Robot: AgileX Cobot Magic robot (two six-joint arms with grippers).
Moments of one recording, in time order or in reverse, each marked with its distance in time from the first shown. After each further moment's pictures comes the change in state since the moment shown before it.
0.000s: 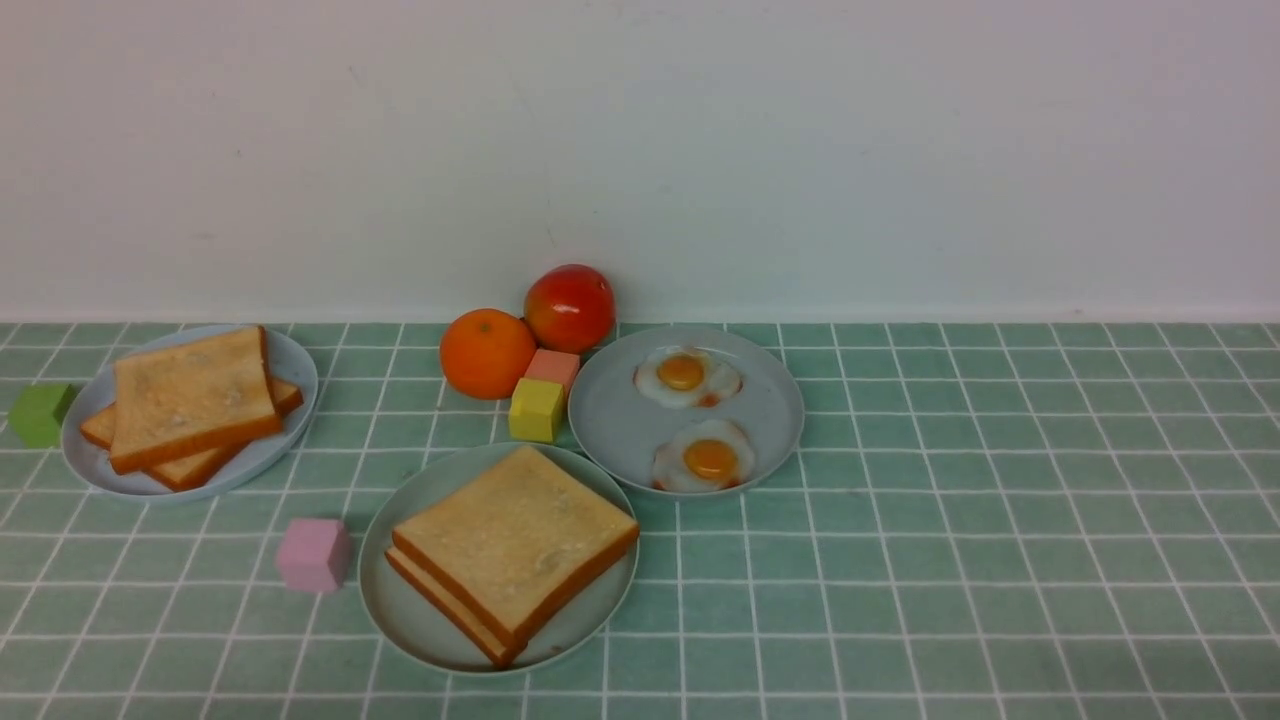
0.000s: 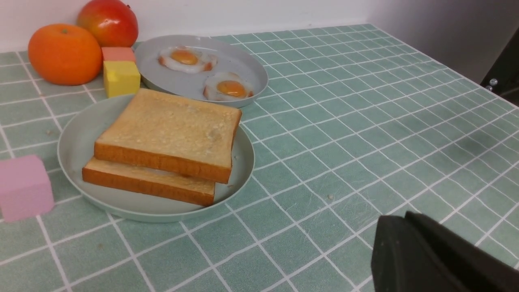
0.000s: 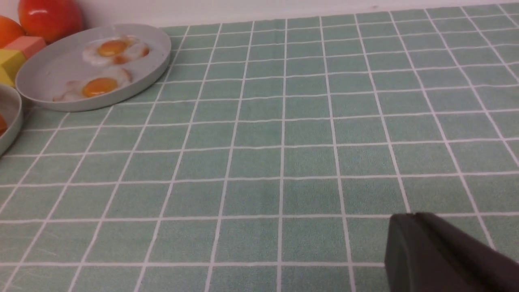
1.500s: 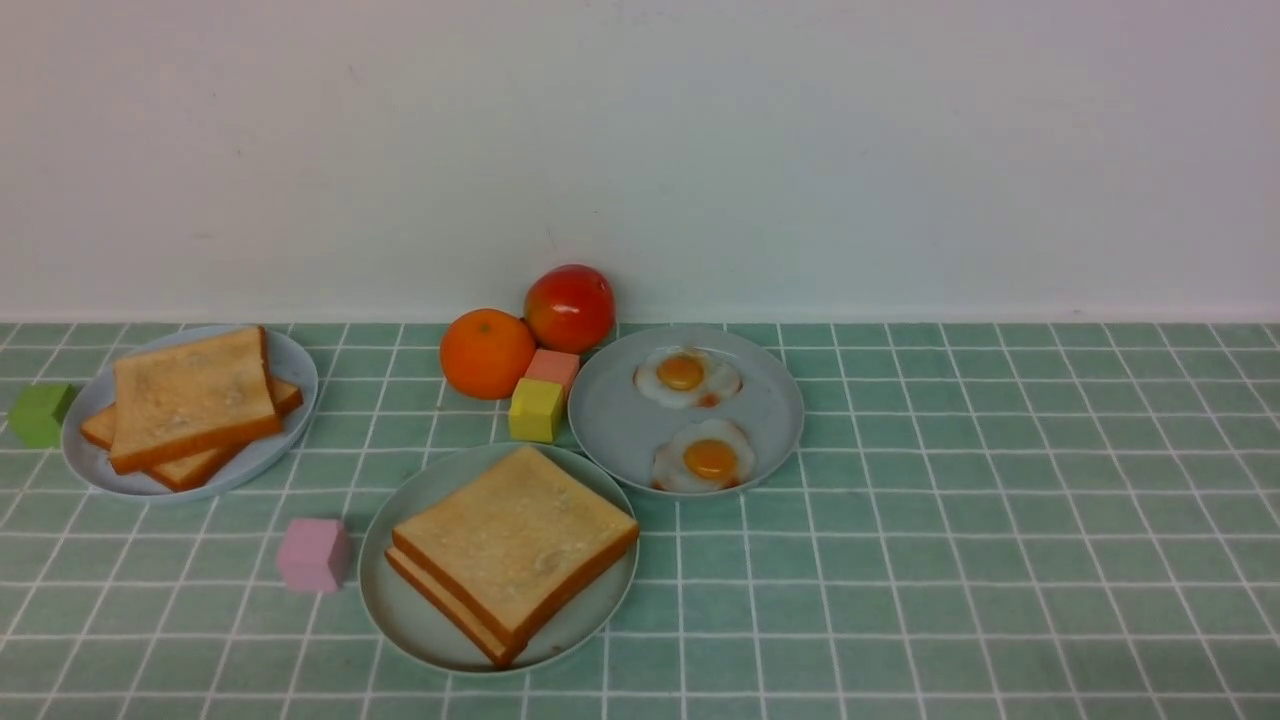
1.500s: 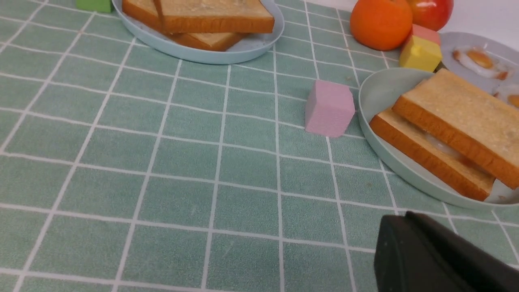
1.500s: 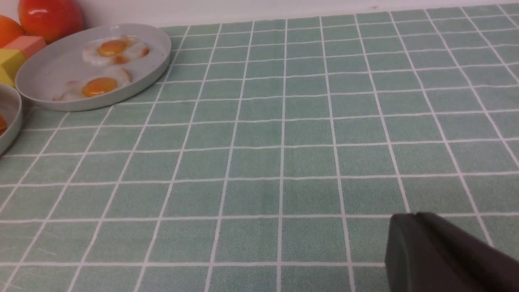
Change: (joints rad) right arm 0.000 0.000 0.000 -0.001 0.000 0.000; left arm 0.687 -0.060 0.109 -0.119 0.082 0.100
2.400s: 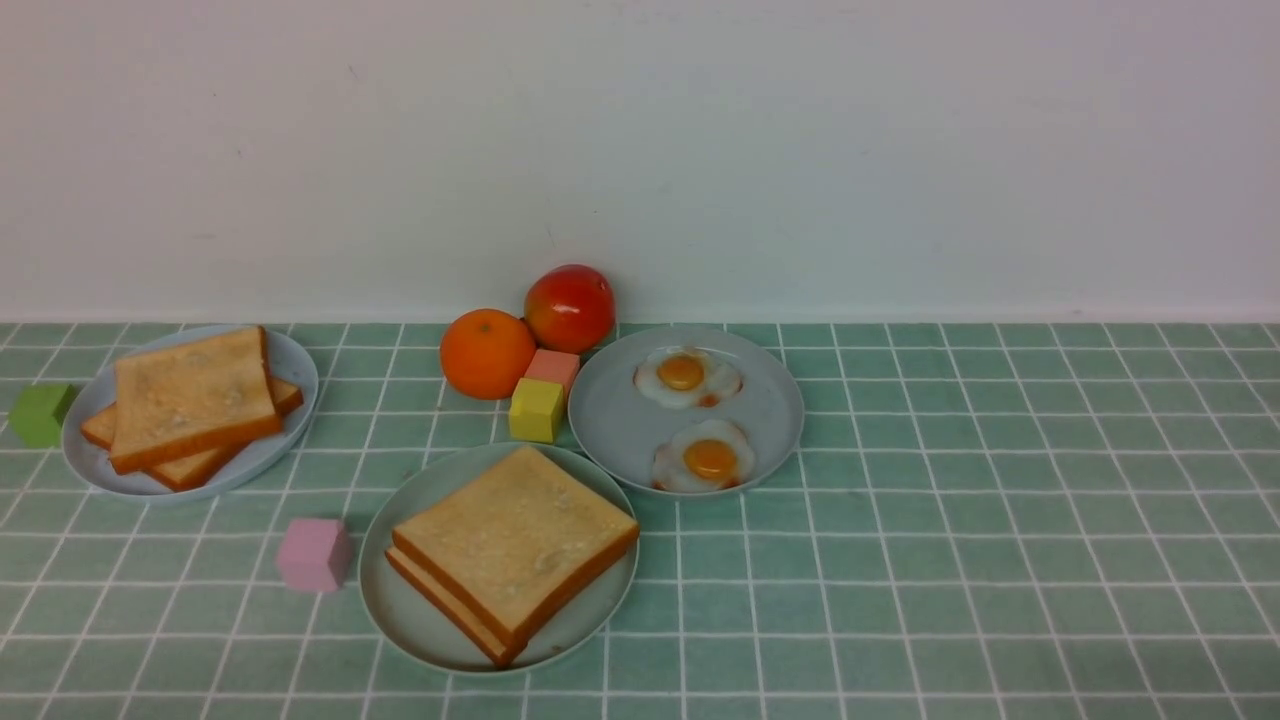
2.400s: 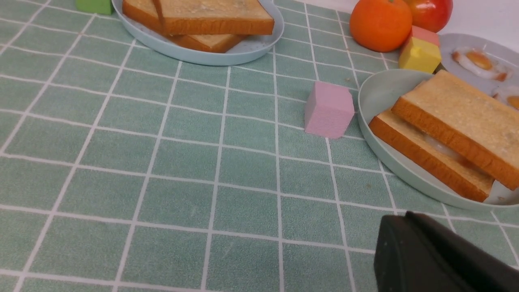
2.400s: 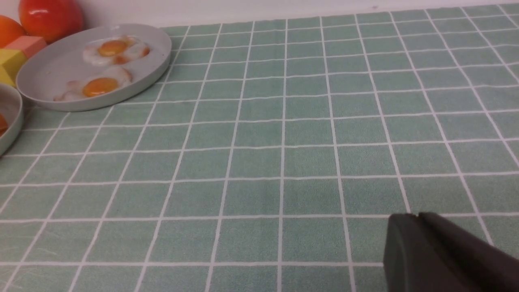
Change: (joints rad) right arm 0.000 0.000 0.000 0.000 0.000 0.000; left arm 0.000 0.000 0.000 0.000 -0.002 0.000
